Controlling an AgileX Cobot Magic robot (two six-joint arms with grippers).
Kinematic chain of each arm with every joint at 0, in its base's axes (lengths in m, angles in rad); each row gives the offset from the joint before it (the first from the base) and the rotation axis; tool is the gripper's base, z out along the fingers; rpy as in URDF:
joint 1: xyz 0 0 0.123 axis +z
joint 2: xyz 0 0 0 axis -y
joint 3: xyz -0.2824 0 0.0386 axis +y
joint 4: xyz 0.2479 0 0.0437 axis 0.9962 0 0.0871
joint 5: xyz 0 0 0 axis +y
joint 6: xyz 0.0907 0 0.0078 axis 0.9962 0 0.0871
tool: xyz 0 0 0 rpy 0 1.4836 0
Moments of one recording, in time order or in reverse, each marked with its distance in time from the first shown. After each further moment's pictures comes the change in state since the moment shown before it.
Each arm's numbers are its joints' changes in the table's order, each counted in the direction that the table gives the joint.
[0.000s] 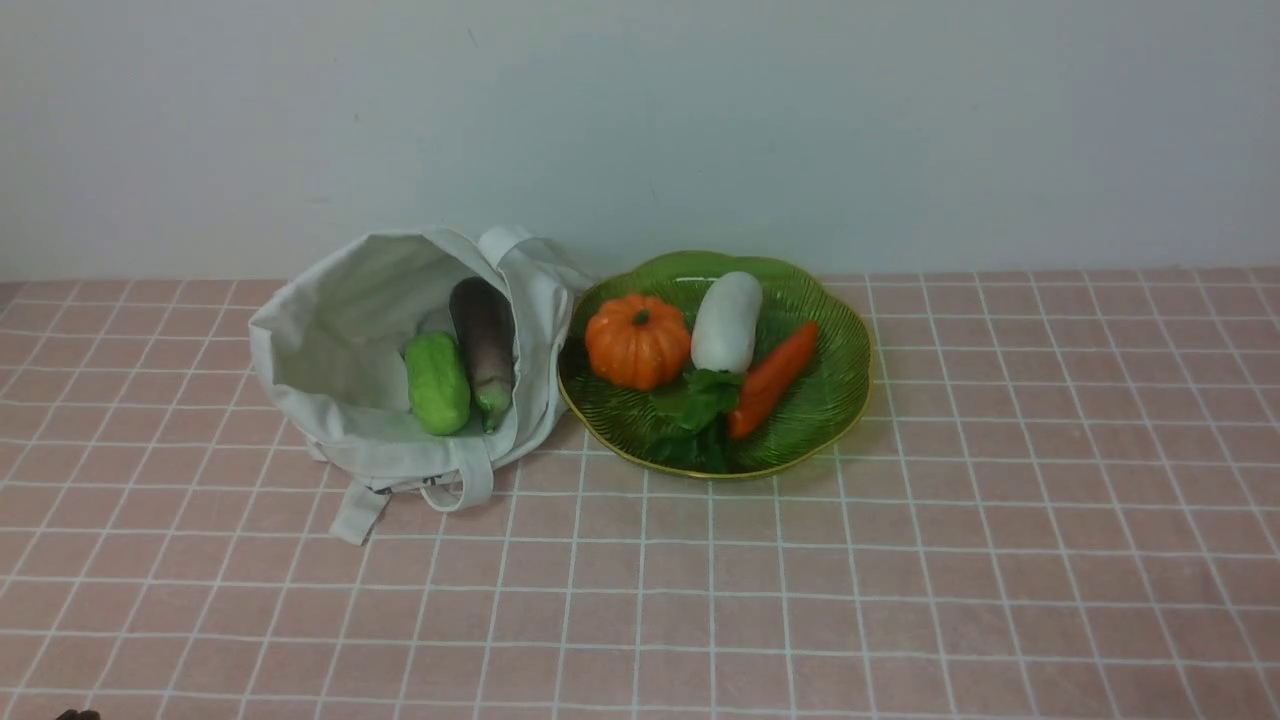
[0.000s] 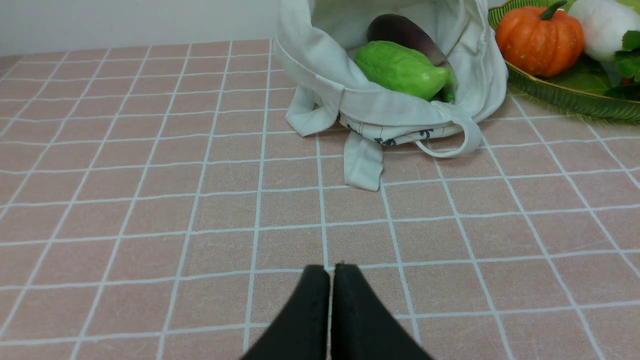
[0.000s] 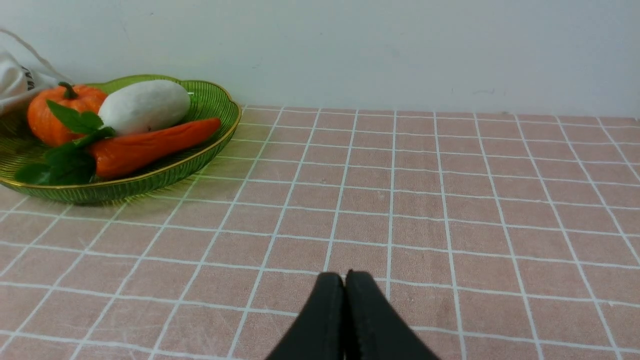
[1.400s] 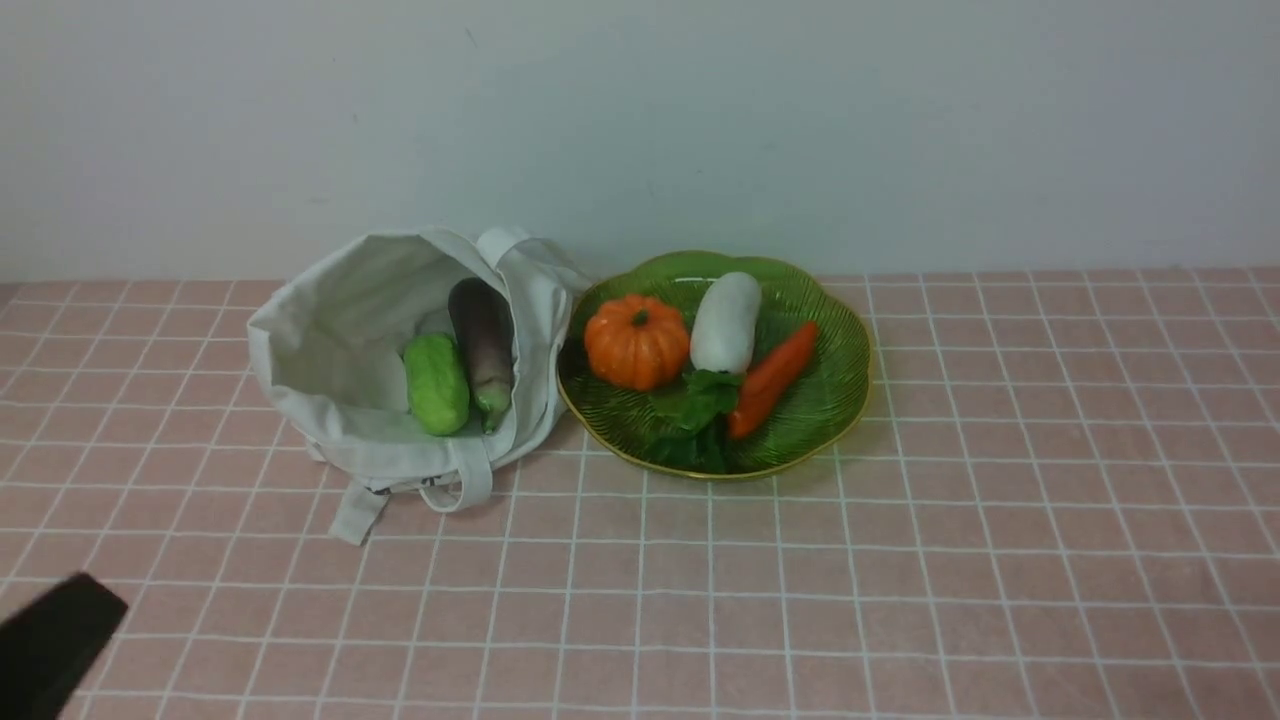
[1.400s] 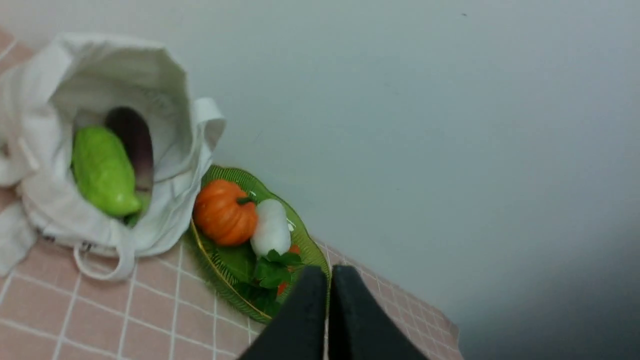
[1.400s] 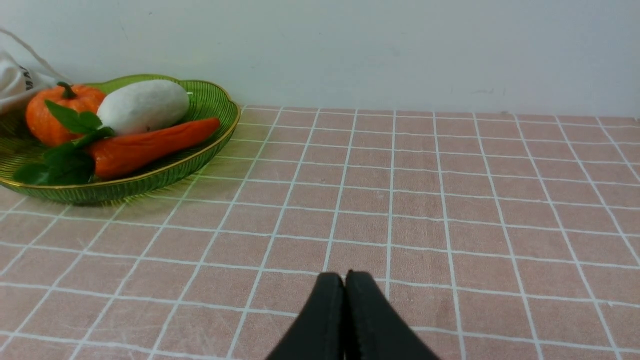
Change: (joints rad) right arm 0.000 0.000 0.000 0.000 0.000 -0.001; left arm 0.000 -0.178 -0.331 -0.792 0.009 -0.009
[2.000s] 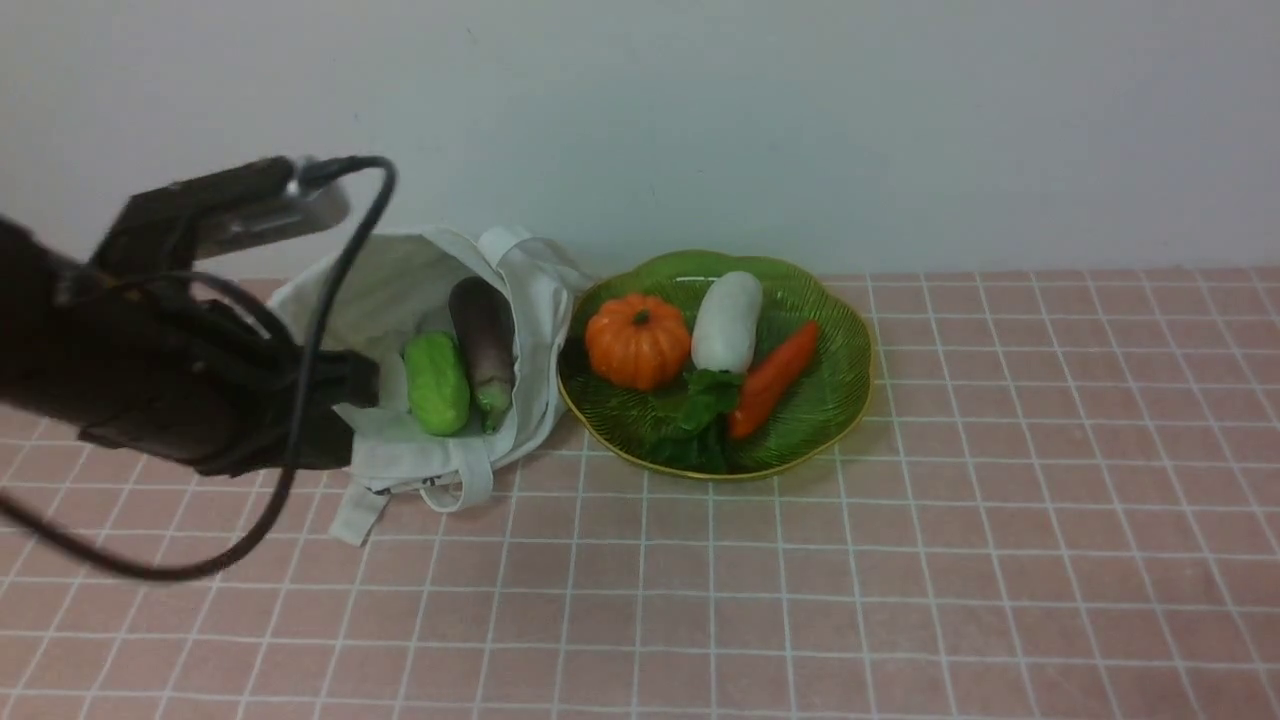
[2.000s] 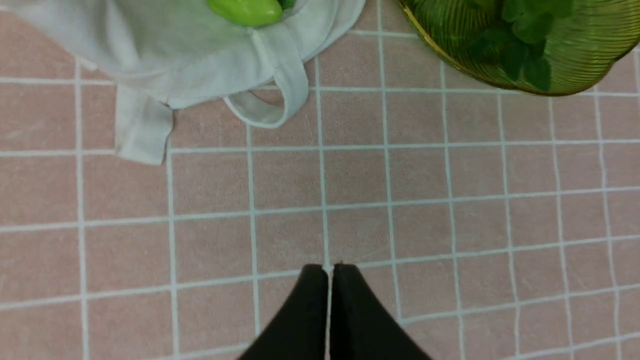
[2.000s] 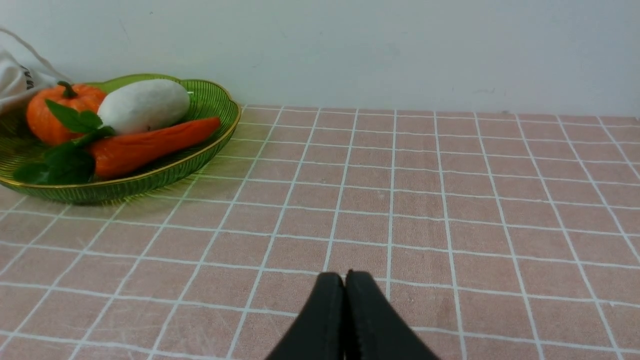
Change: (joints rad) right arm 0.000 0.000 0.000 0.000 0.000 0.000; left arm -0.052 -1.256 -0.751 0.414 0.455 0.090
